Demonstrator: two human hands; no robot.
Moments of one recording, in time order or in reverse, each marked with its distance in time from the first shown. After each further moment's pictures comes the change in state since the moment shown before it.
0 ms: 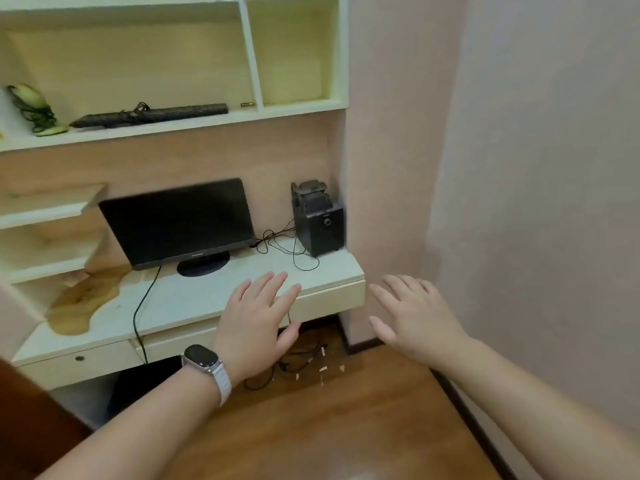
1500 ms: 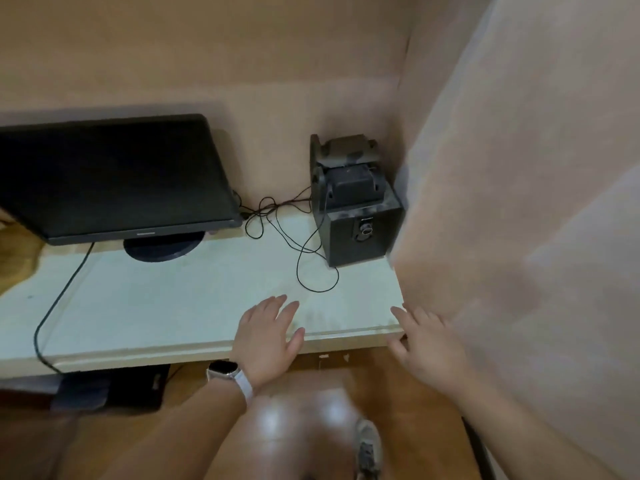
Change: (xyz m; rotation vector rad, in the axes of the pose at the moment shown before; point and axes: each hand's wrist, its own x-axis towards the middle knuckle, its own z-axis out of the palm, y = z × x) left_hand 0.266 -0.113 0.349 -0.303 -0.357 -0.419; right_hand 0.304 0.140 0.344 0.201 -0.512 0.088
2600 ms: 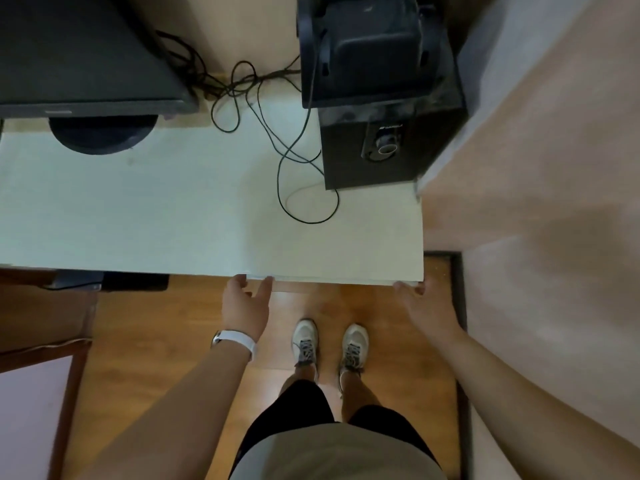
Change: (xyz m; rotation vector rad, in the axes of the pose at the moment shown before) left_hand 0.015 -0.005 0.164 -0.702 -0.019 -1.098; right_hand 0.071 0.074 0.162 0.813 -0.376 0.580
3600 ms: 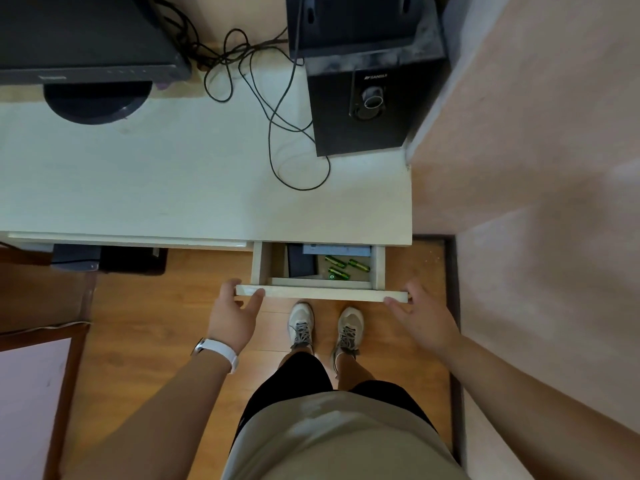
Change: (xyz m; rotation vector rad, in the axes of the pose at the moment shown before) left_hand -0.051 -0.055 -0.023 0.147 -0.150 0.023; right_hand -0.063 0.041 -0.012 -0.359 -0.152 -0.224
